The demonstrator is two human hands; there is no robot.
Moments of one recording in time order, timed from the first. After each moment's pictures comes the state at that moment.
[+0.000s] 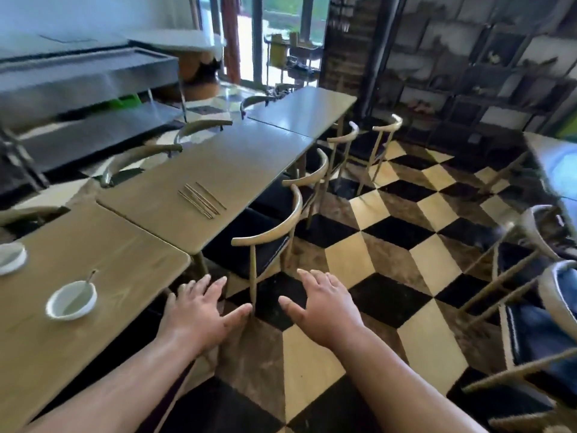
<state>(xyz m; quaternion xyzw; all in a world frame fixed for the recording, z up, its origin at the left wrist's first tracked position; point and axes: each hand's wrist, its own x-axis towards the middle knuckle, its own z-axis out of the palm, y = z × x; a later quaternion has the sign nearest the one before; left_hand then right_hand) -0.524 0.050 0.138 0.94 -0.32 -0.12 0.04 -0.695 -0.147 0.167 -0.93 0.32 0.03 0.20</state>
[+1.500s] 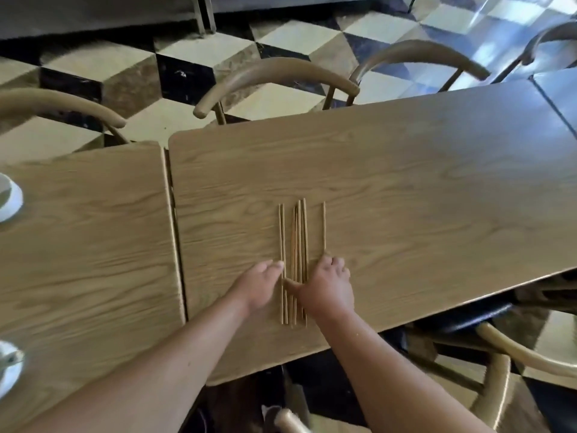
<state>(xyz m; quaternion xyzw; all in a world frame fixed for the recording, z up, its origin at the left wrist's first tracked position) 0.045 -0.193 -0.086 0.78 0.19 -0.36 0.48 0.045 -0.349 -0.091 -0.94 0.15 0.28 0.15</state>
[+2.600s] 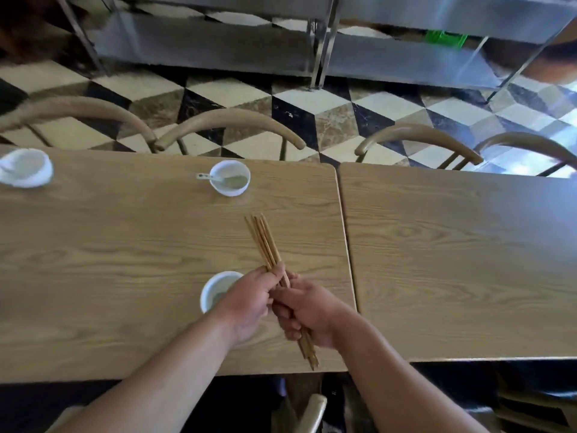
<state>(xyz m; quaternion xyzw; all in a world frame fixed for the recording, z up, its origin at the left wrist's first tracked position) -0.133 0.170 0.011 0.51 0.28 -0.21 0.79 -0.094 0.028 0.025 -0.60 0.05 0.54 0.59</state>
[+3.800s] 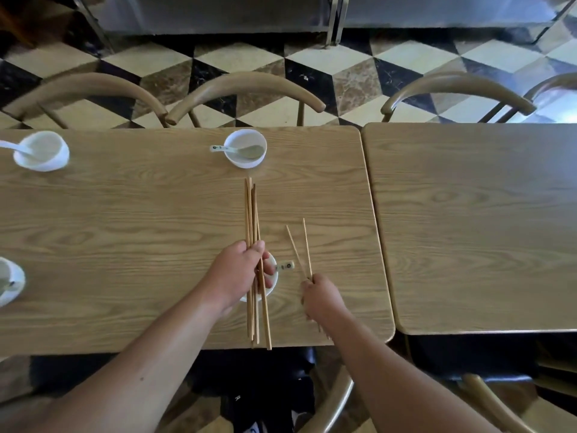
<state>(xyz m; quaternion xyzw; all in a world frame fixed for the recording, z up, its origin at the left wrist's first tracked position) -0.148 0.226 0.007 0.68 0.33 -0.16 0.63 -0.119 0.048 -0.092 -0.83 0.15 0.39 0.38</state>
